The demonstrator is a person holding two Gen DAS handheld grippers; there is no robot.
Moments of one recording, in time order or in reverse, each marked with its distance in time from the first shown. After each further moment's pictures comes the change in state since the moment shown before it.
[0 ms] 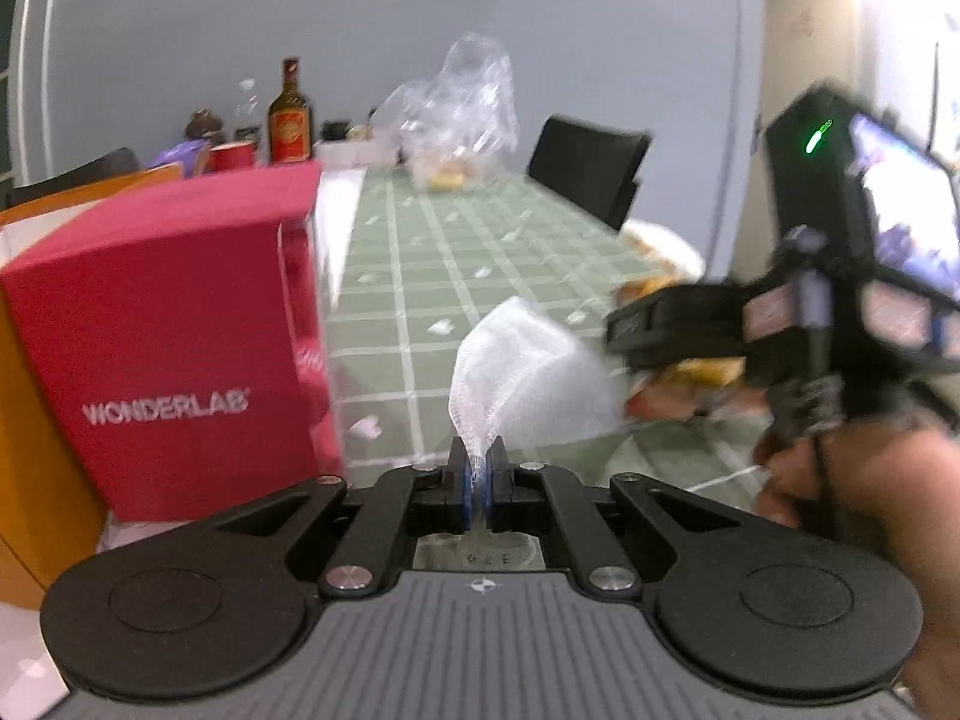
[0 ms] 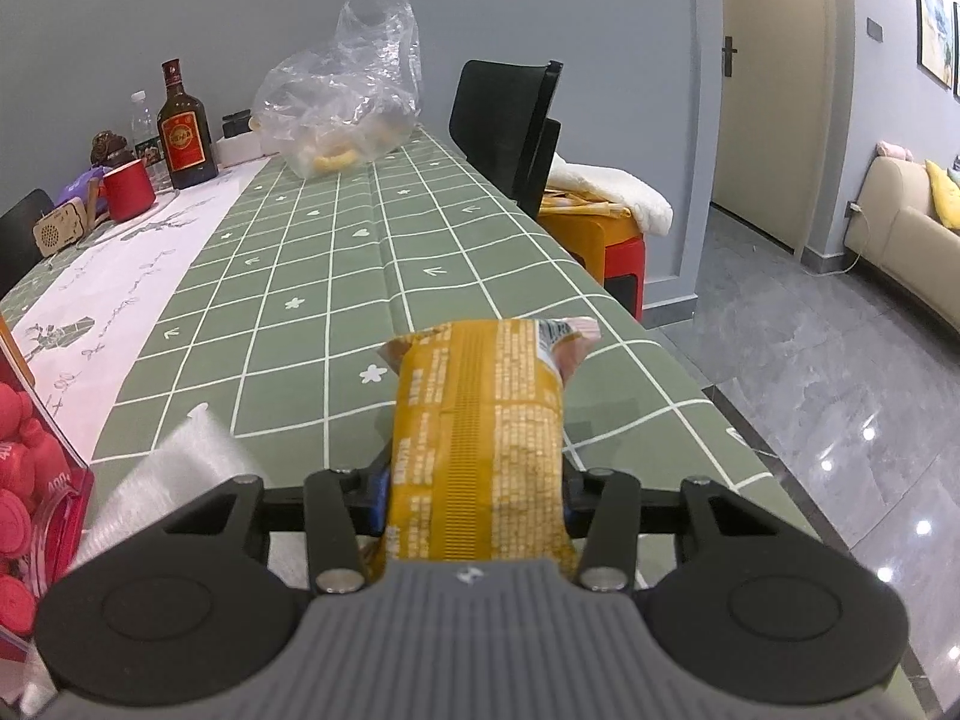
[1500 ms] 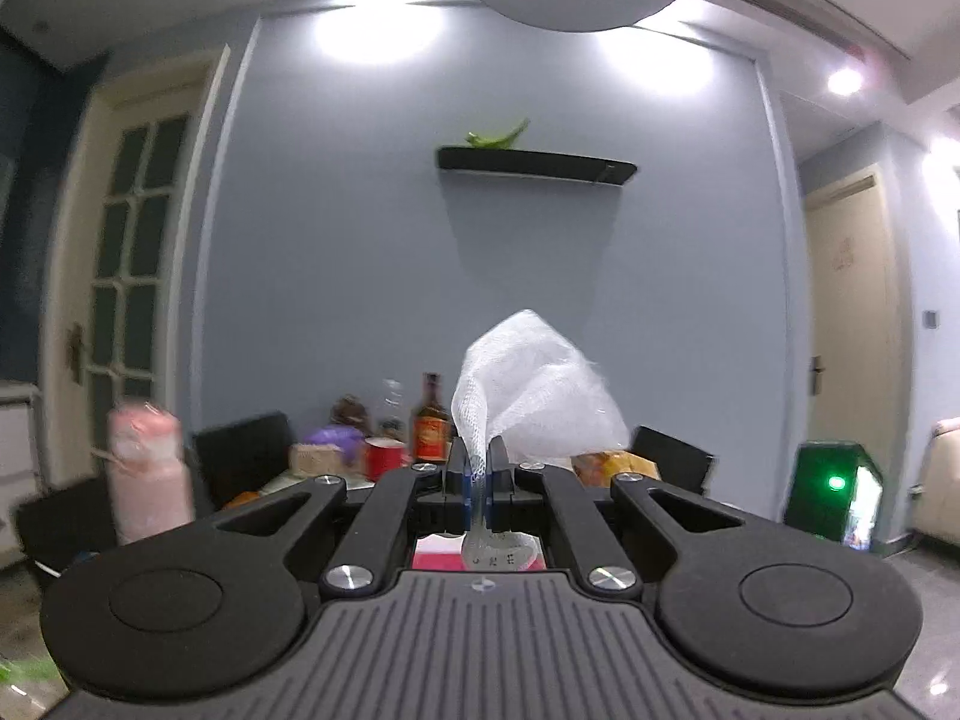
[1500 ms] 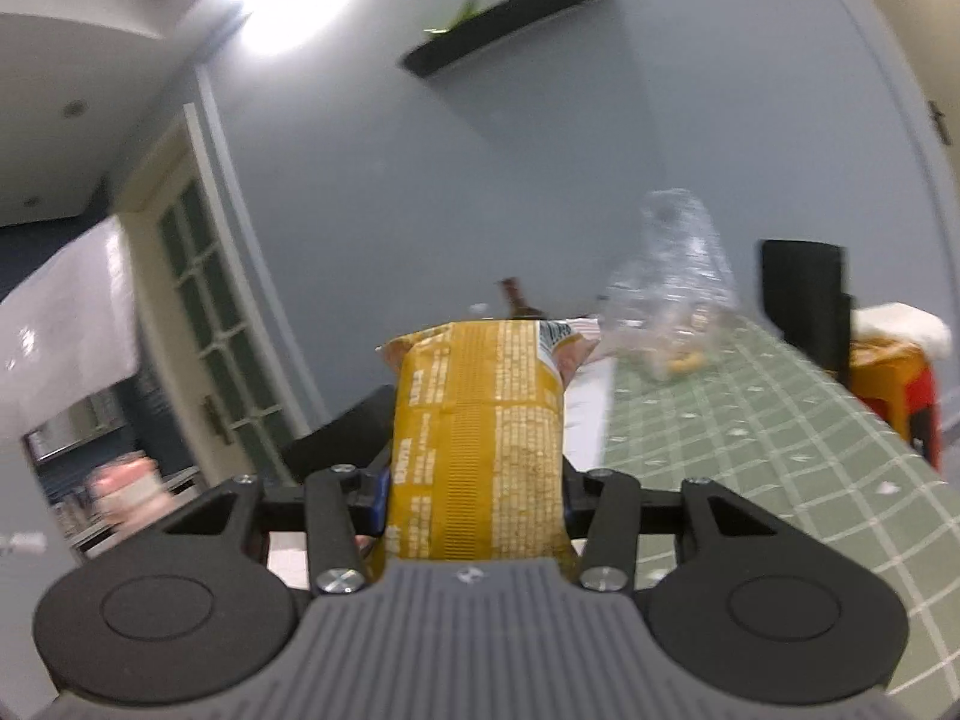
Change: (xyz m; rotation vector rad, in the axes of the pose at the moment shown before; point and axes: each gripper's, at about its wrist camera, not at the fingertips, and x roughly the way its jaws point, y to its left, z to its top) left arm -0.224 0.051 0.050 -0.016 -0.545 0.242; right arm -0.157 0.052 0.007 0.051 -0.367 0.715
